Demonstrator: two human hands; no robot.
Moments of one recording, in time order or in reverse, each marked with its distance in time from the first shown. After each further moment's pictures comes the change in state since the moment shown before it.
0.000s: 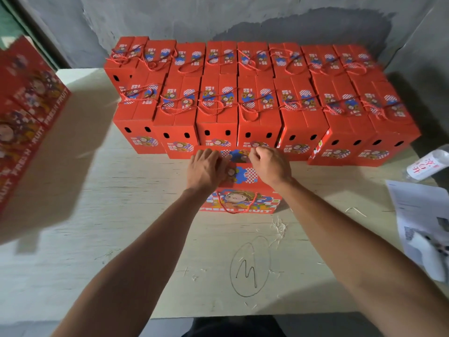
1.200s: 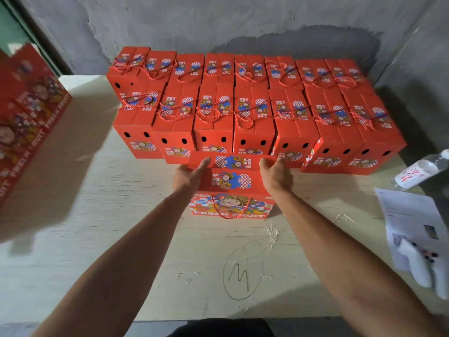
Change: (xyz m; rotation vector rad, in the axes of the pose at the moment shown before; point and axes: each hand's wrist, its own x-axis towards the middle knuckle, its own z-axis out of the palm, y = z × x) left_hand 0.000 -0.026 0.000 -0.658 -0.135 -0.796; right_hand -0.012 0.022 -0.002 0.112 -0.088 0.657
